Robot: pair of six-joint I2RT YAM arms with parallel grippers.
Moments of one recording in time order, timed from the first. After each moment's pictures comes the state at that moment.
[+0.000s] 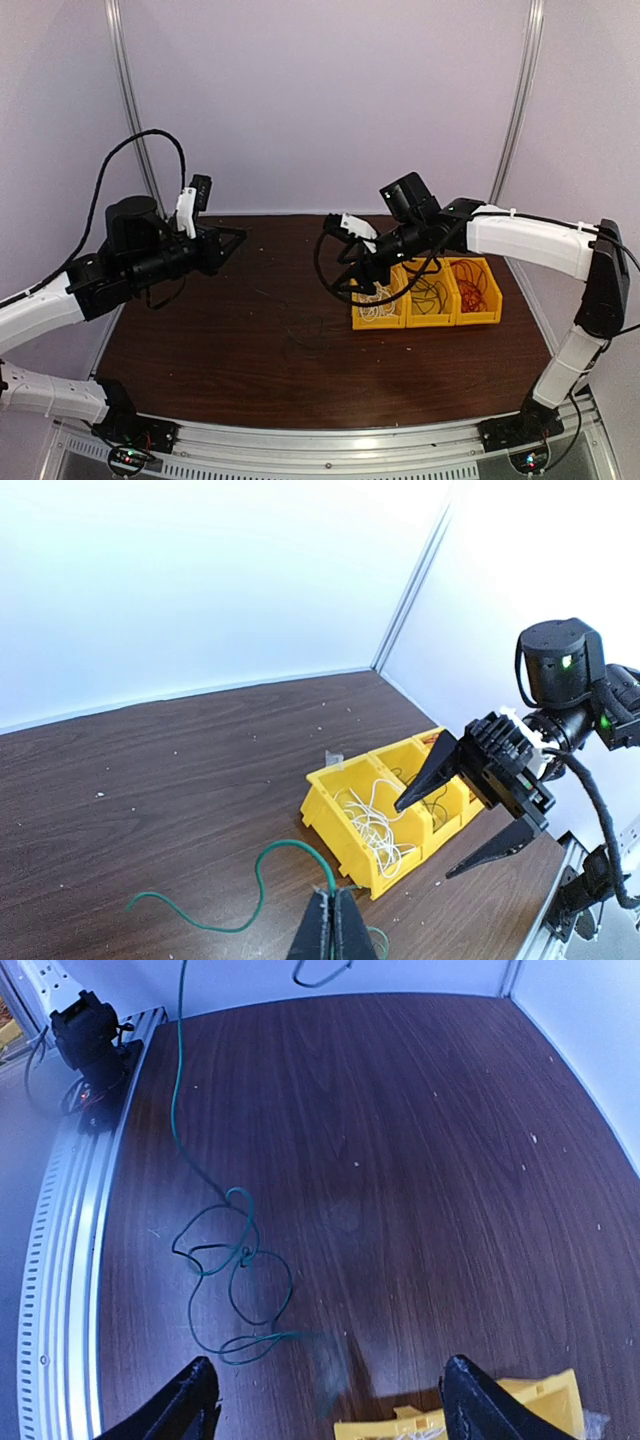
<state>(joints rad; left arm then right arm) -0.78 0.99 0.85 -0.06 0.00 -0.35 0.74 1.67 1.39 -0.49 -0.52 -0.42</state>
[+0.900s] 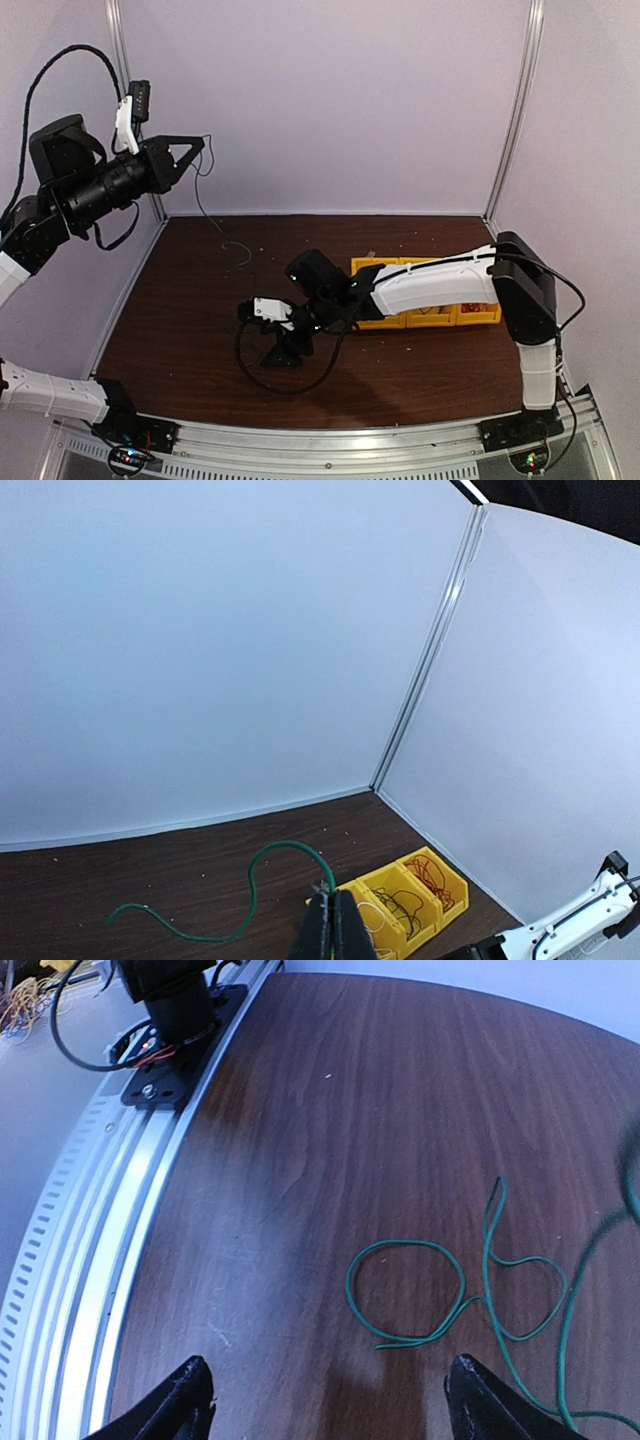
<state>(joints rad) -0.78 0.99 1.33 -0.32 -0.11 -0.30 1.07 2.07 1.50 -0.19 -0.51 -0.40</state>
